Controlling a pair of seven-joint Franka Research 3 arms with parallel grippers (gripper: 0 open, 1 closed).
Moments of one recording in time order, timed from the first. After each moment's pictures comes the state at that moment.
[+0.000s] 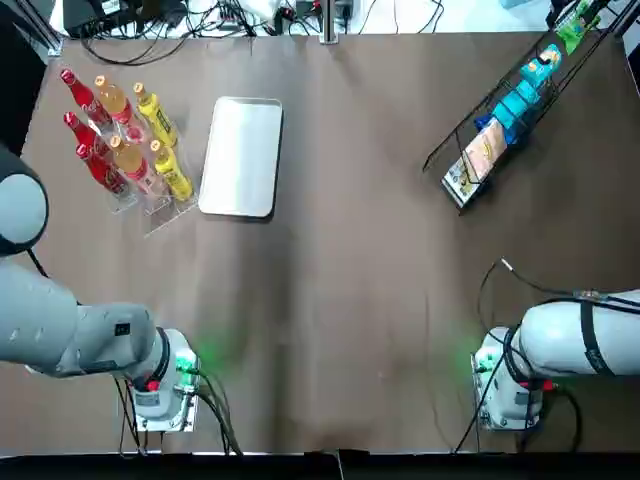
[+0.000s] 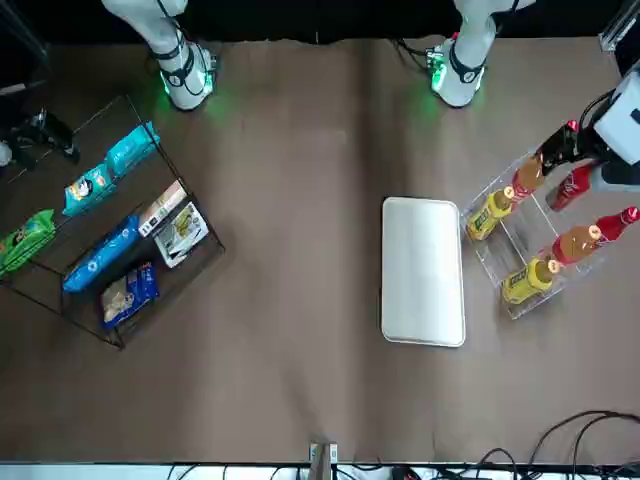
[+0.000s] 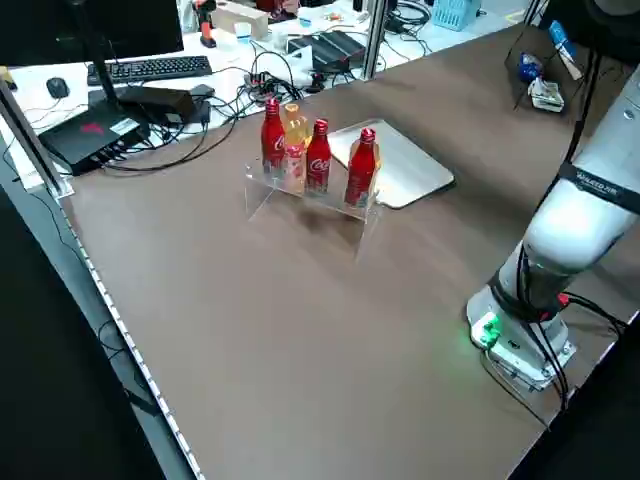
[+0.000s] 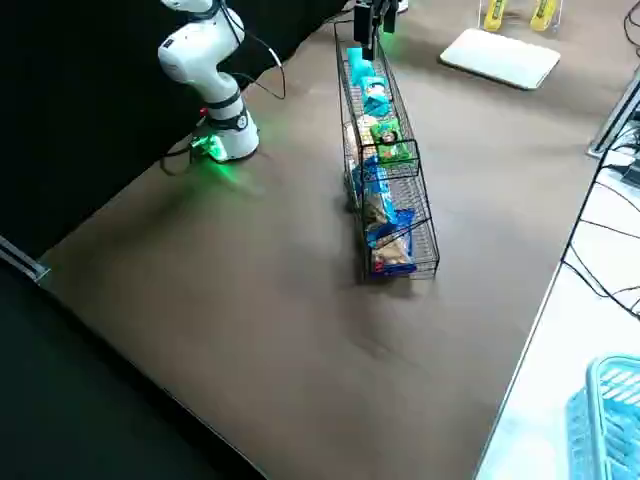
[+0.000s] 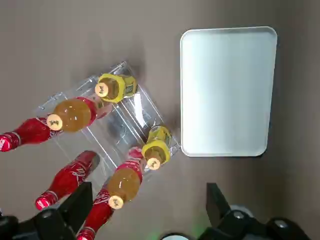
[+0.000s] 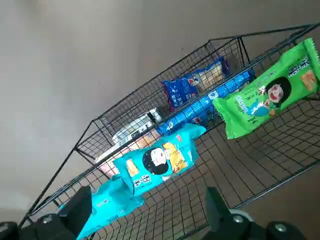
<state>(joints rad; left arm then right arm) 0.07 0.02 -0.17 -1.50 0.06 1.47 0.02 -0.01 -0.10 -0.04 -1.66 0.04 1.55 -0.15</state>
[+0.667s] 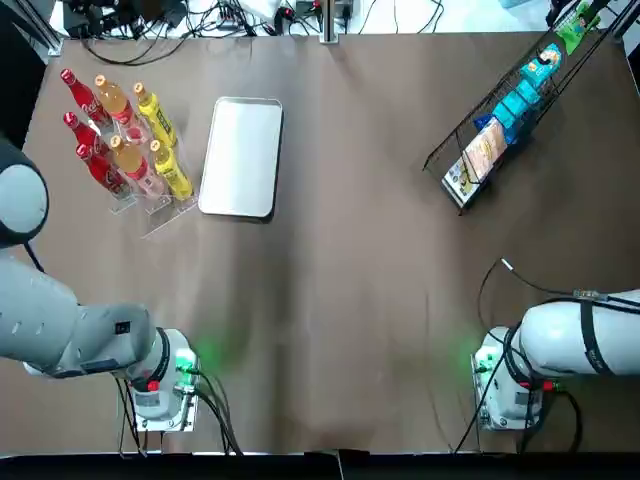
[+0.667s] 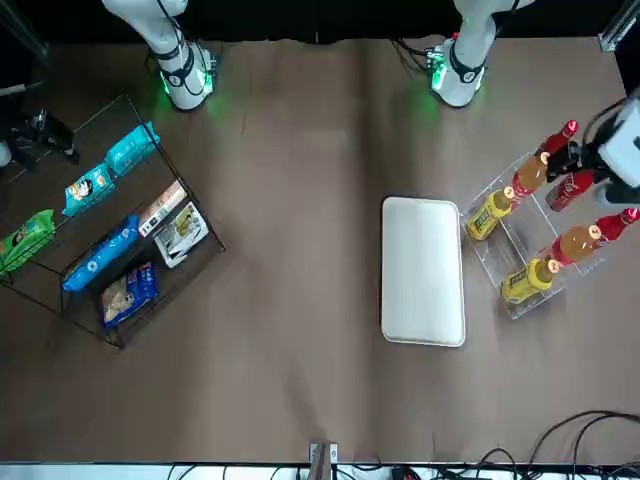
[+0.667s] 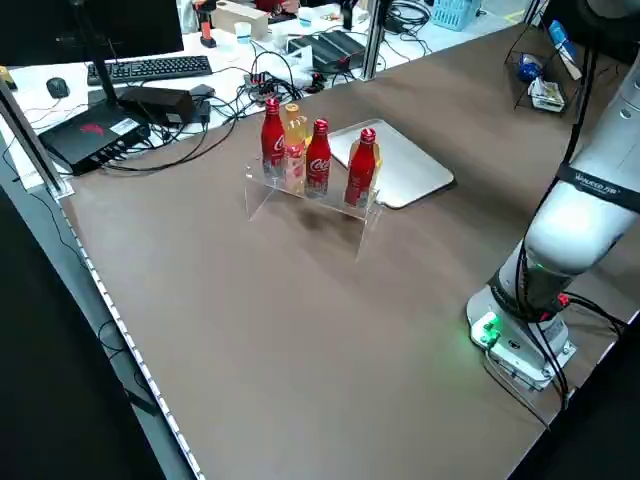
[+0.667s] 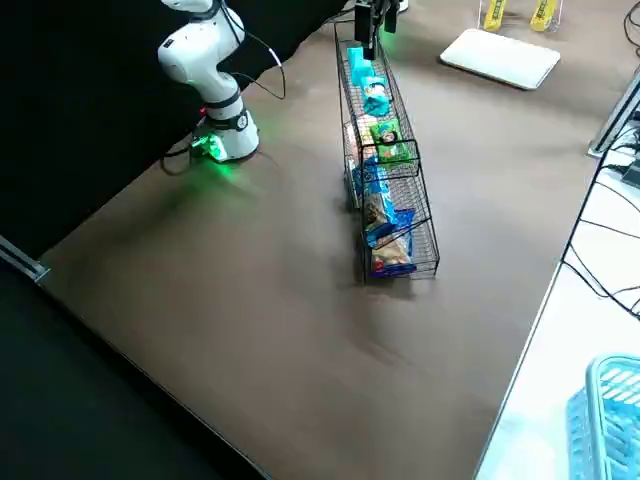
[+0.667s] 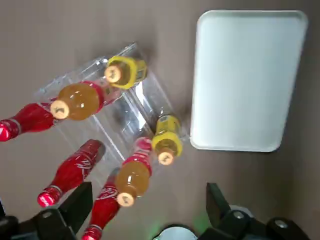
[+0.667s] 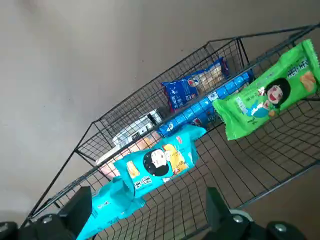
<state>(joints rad) 0.11 0.05 -0.13 -1.55 0.07 1.47 0.02 -0.01 -0.10 -0.03 -1.66 0.04 1.56 -0.14</state>
